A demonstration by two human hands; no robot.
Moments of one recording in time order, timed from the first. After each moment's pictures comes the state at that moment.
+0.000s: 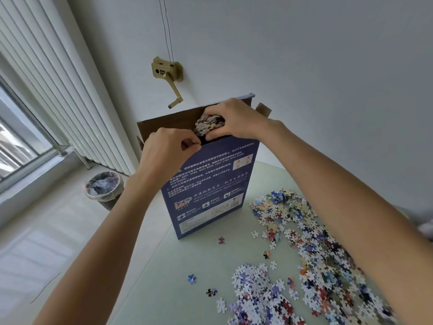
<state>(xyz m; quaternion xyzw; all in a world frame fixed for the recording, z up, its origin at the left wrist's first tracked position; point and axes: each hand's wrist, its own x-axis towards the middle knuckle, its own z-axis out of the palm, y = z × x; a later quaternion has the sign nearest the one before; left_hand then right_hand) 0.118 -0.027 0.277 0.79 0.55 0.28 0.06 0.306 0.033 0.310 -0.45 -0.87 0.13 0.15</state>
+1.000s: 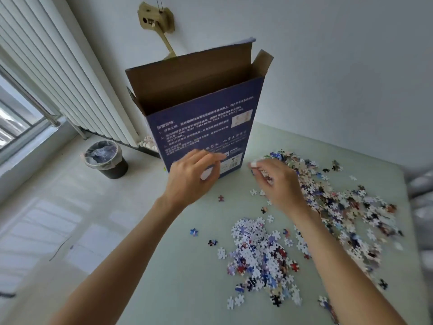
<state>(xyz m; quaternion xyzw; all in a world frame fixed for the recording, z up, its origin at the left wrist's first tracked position) 0.141 -0.105 0.158 0.84 0.36 0.40 0.01 0.362 -0.149 0.150 -0.55 -0.75 0.07 0.35</state>
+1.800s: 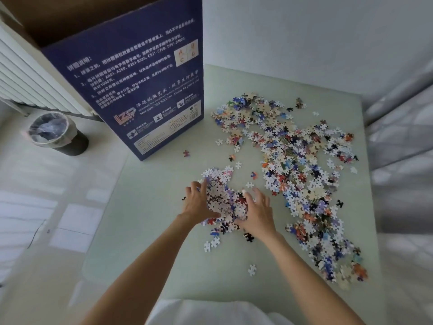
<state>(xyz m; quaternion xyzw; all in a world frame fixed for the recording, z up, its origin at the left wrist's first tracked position) 0.212 -0.218 -0.037 0.77 0.54 -0.10 0.33 0.378 -0.316 -0.021 -0.80 -0.55 0.26 0.02</state>
